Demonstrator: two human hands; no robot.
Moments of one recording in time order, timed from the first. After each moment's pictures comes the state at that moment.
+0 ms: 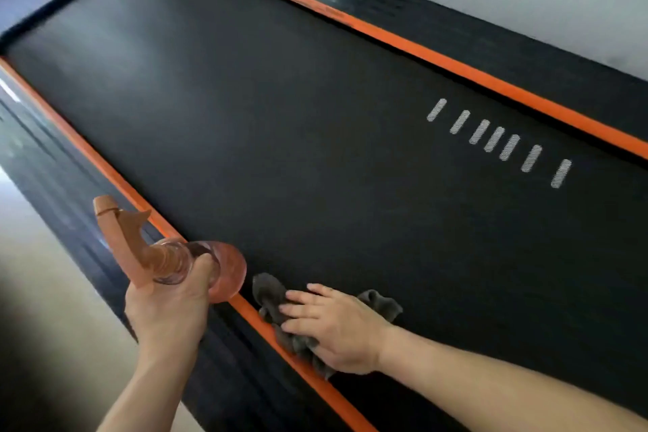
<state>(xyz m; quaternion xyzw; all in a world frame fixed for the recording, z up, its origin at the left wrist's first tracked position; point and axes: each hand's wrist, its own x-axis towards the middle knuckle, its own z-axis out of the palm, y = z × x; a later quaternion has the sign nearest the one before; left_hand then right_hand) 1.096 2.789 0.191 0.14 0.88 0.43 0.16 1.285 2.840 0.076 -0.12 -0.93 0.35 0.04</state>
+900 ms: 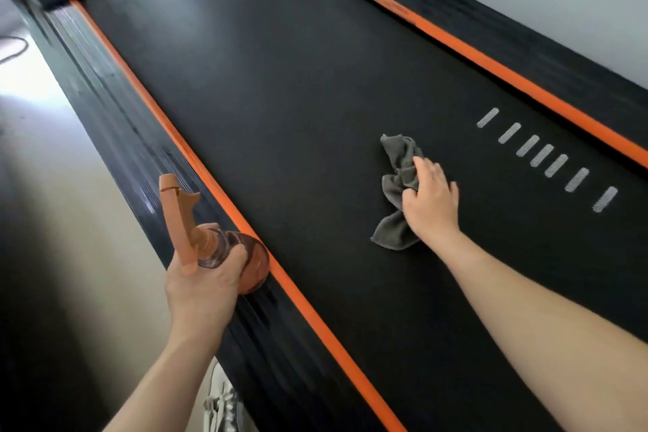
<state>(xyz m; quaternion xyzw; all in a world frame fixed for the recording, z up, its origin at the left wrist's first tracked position) 1.098 2.739 0.189 0.13 0.84 0.50 0.19 1.289 2.966 0.081 -0.61 -0.75 0.25 0.10</state>
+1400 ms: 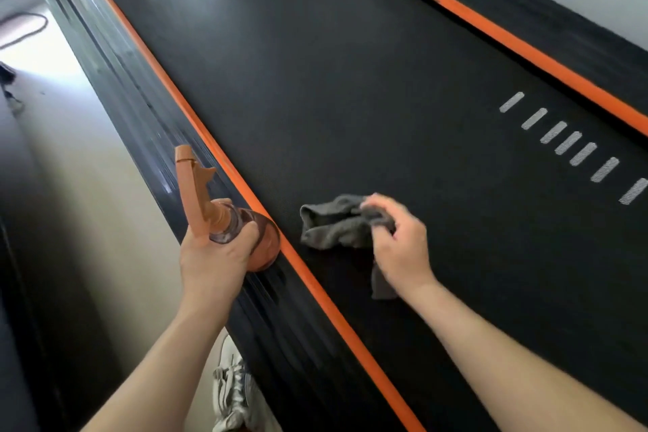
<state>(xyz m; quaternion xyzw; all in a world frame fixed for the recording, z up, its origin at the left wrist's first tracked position) 1.094 2.737 0.181 0.15 0.84 0.49 0.18 1.268 2.858 0.095 -0.48 -0.67 0.47 0.30</state>
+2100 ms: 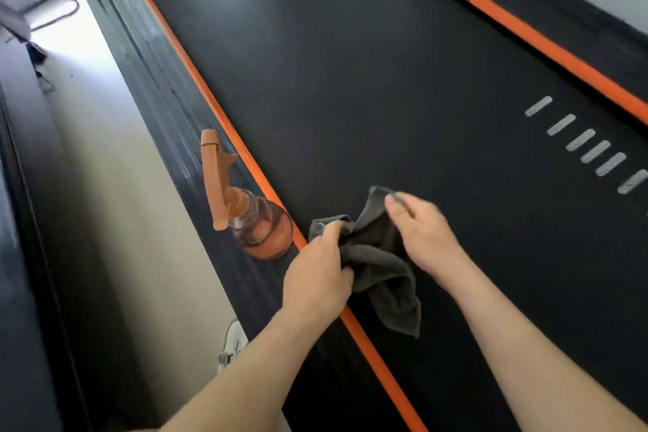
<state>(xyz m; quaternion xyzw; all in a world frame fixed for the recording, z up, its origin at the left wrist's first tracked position) 1.162 2.752 0.136 0.44 0.84 0.18 0.26 1.278 2.882 0.133 -0.44 -0.69 0.56 0.14</state>
